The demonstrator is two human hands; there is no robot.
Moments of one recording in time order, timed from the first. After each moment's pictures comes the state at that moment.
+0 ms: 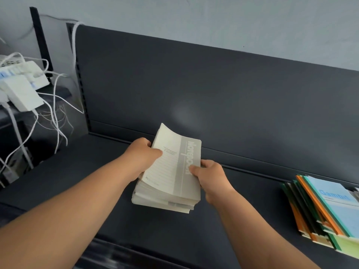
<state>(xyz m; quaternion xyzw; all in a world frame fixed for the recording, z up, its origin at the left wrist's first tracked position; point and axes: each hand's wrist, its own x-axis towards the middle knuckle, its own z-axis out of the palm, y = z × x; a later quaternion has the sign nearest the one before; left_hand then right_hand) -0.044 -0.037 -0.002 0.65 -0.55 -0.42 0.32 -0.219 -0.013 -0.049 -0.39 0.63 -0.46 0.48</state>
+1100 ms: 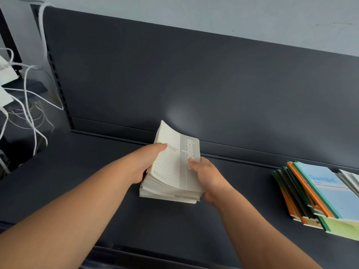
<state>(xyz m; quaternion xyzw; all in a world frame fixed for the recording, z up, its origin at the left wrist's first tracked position) -0.066 -0.053 -0.025 0.57 -0.47 -0.63 0.24 -0.231 -0.012 -0.062 -0.35 0.62 -0.44 0.55</state>
